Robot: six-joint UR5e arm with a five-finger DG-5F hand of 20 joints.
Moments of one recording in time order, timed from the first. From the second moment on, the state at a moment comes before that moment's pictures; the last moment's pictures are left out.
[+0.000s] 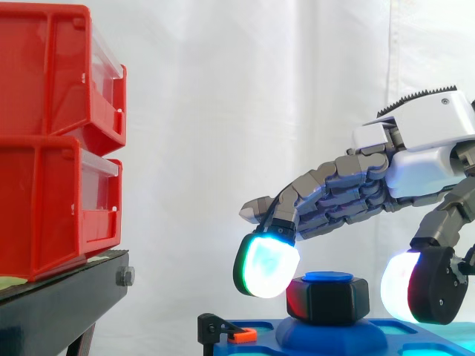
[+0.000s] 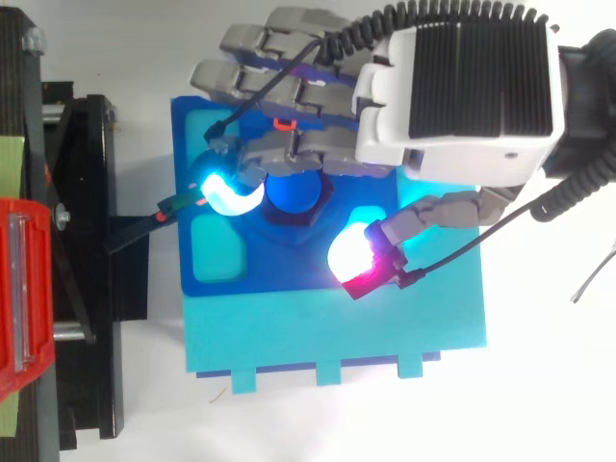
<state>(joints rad) 0.07 -2.16 -1.22 -3.09 -1.46 -1.18</state>
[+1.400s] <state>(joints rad) 0.00 -2.16 -1.21 -3.10 -1.56 -1.18</state>
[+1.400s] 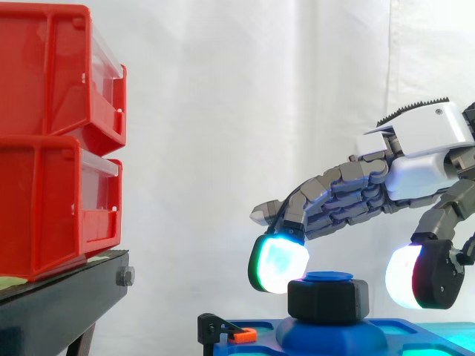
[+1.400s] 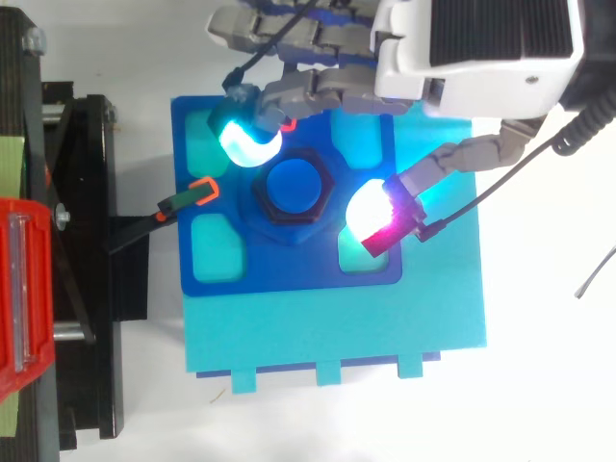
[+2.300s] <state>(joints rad) -0.01 -2.15 -1.20 -3.20 -1.59 -1.20</state>
